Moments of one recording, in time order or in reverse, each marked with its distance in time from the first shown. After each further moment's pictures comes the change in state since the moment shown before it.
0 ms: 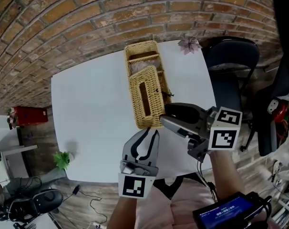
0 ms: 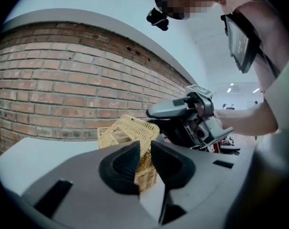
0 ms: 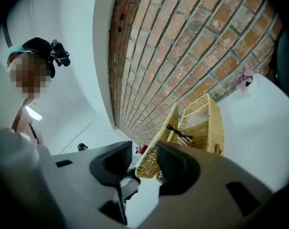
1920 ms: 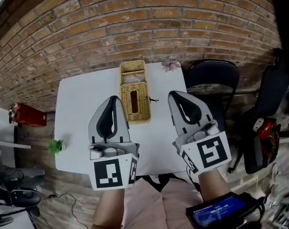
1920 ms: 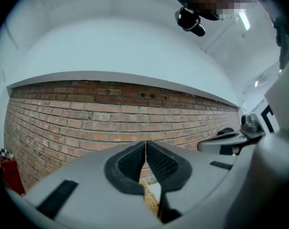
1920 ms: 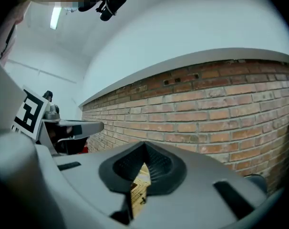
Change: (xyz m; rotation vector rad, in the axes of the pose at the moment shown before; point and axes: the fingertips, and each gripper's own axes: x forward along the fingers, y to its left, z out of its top) left arm -0.034 -0.014 0.194 0.134 -0.301 0.378; right arm -0.112 0.097 0.100 -0.821 -0.287 -0.527
